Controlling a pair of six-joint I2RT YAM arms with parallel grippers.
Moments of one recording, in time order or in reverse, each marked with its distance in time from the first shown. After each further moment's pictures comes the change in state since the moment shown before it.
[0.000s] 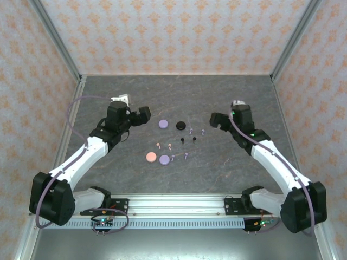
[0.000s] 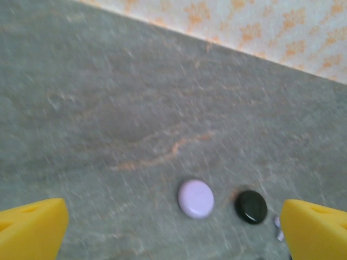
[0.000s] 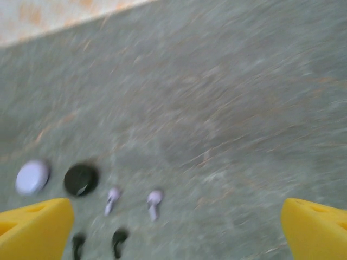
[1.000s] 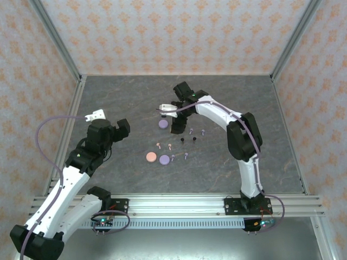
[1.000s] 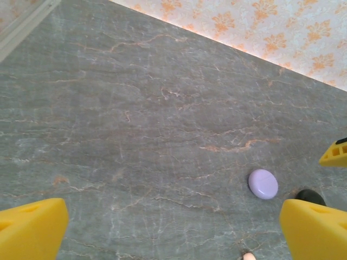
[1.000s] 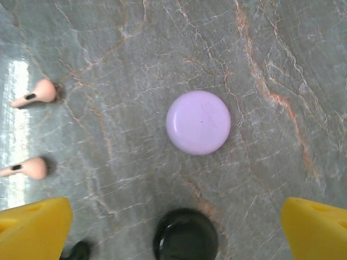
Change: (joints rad) left arm -0.001 -0.438 -0.068 -0.397 -0.294 -0.035; right arm 0.253 0.962 0.932 -0.443 -0.385 -1.373
